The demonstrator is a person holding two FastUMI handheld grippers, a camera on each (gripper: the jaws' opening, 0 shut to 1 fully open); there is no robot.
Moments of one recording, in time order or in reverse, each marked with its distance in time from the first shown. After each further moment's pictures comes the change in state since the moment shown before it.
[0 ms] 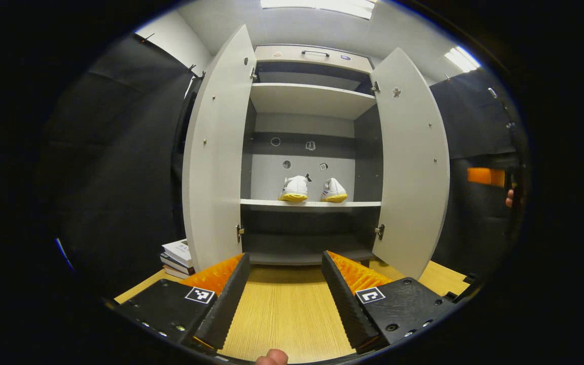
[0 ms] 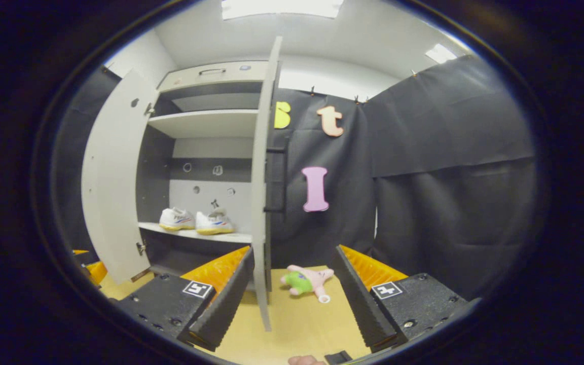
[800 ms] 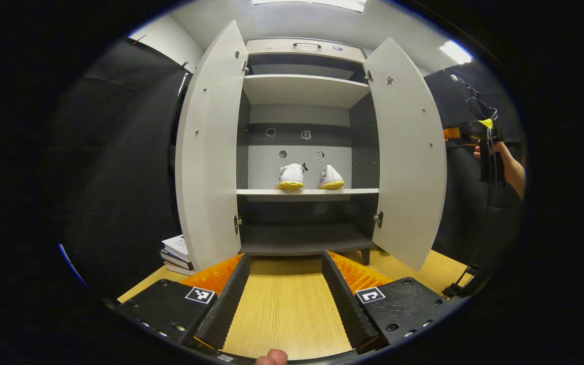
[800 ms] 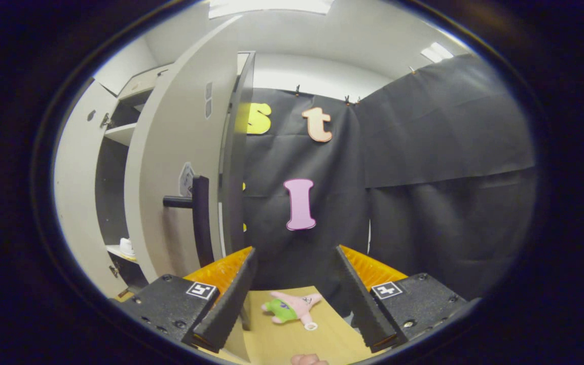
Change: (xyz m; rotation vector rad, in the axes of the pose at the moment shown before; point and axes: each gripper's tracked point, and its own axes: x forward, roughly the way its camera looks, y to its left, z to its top) left arm 0.000 -0.012 -0.018 0.033 0.055 -0.017; right arm 0.120 -0.024 0.048 0.017 0.001 -0.022
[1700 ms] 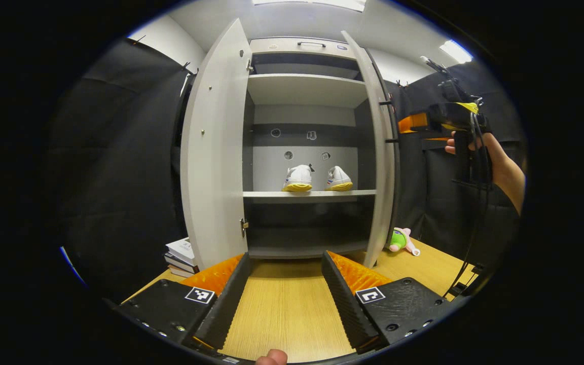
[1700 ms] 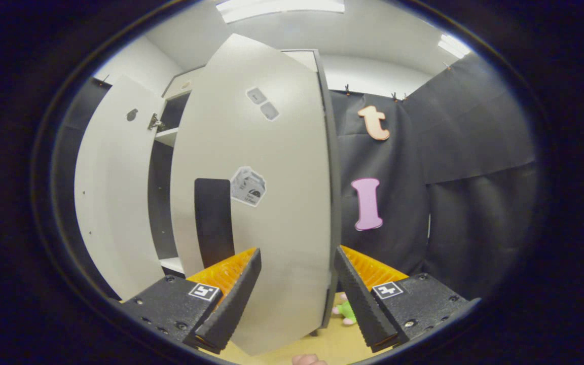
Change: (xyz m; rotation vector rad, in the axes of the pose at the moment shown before) left arm 0.008 0.025 0.002 0.005 0.003 0.034; right arm 0.005 0.211 -0.011 0.042 0.006 0.297
